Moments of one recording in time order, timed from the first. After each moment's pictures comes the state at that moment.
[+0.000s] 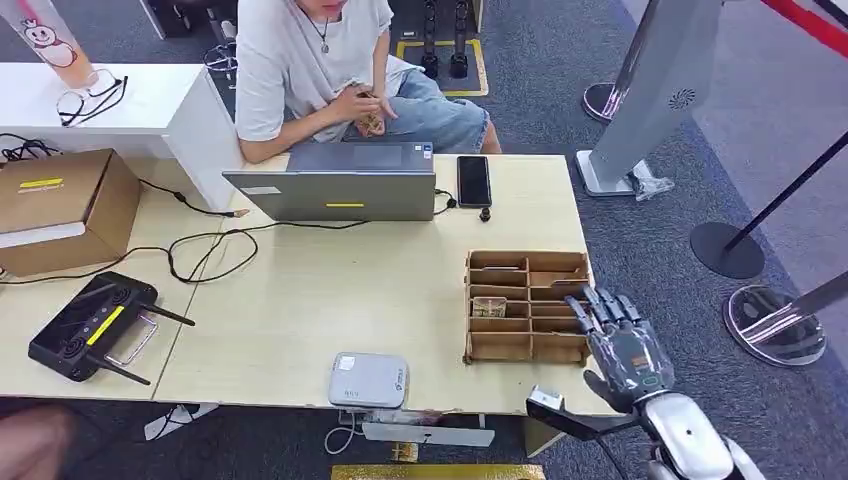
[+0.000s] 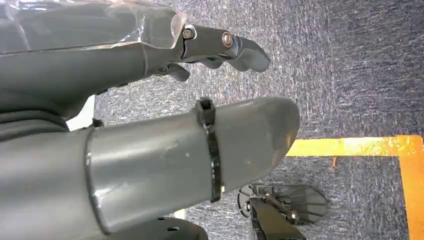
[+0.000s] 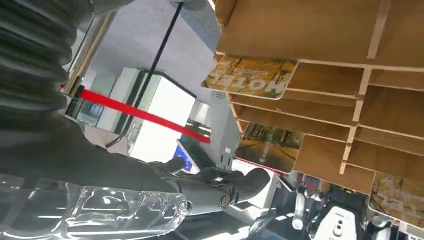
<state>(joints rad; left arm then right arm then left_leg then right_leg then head) -0.07 -0.08 -0.37 -0.19 0.16 0.47 -0.06 0.13 -0.41 0.23 -1.68 1.23 0.03 0.03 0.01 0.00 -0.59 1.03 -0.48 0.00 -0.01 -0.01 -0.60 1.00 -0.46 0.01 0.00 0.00</state>
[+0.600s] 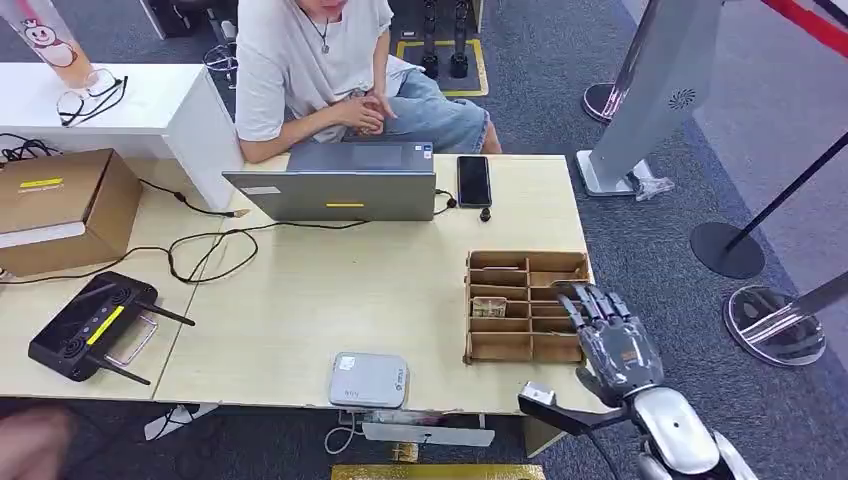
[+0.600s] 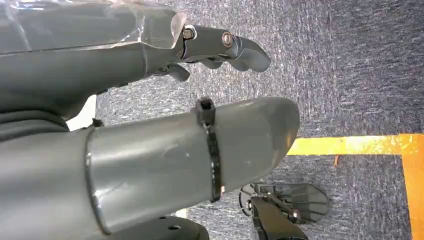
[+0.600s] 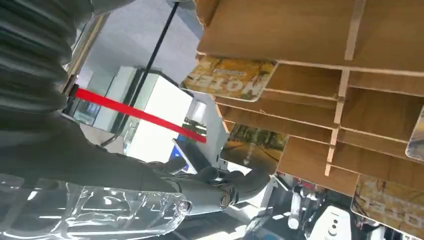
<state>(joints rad) -0.07 -0.08 -0.37 -0.19 0.16 0.47 -0.05 0.09 -0.38 0.25 -1.63 1.25 0.02 0.02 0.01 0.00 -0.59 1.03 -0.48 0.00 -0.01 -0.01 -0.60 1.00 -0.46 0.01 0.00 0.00</state>
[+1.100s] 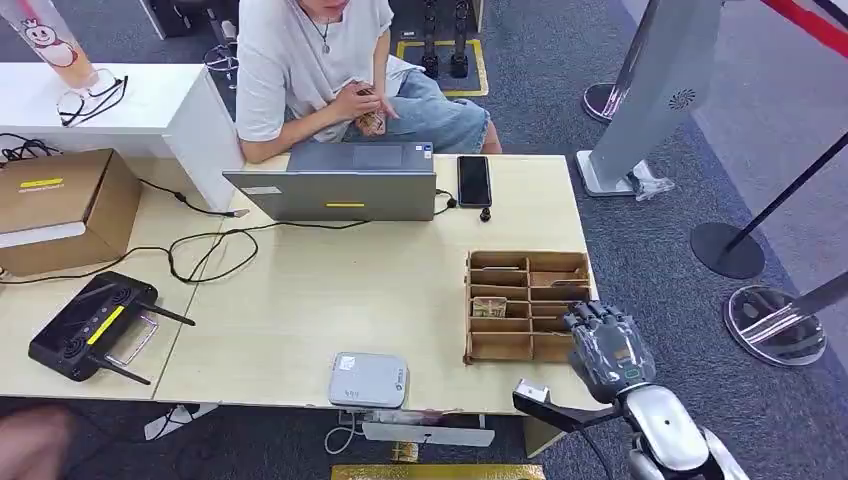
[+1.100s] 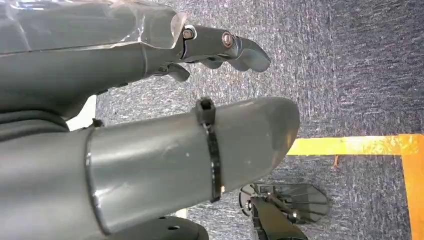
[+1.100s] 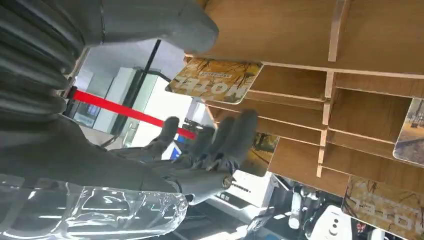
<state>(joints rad) -0.07 -0.08 -0.37 -0.19 0.16 0.47 -0.05 0.07 -0.36 0.26 -1.59 1.27 0.00 0.02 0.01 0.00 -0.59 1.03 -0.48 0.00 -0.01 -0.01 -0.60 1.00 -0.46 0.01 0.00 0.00</state>
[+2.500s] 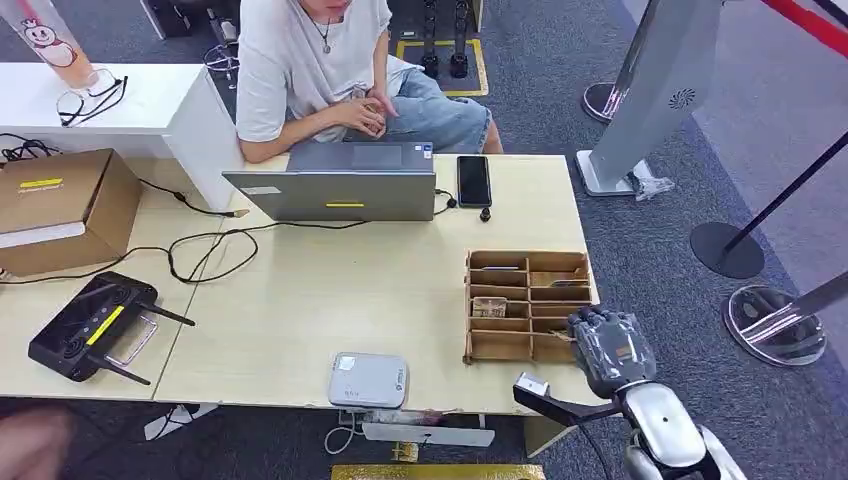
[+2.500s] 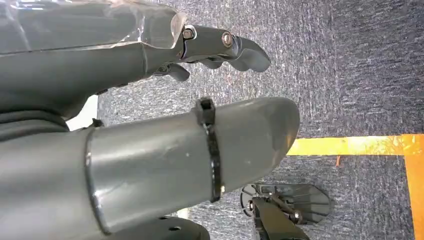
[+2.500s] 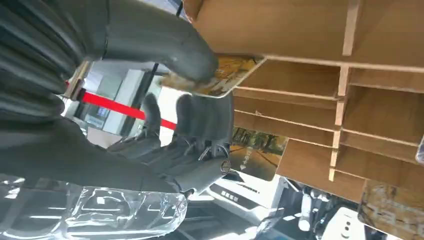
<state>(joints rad) -0.07 -0.08 -0.37 -0.19 0.16 0.47 -0.05 0.06 -0.33 0.24 -1.57 1.29 -0.02 0.03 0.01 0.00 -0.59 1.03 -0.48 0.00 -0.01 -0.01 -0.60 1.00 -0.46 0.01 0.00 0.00</state>
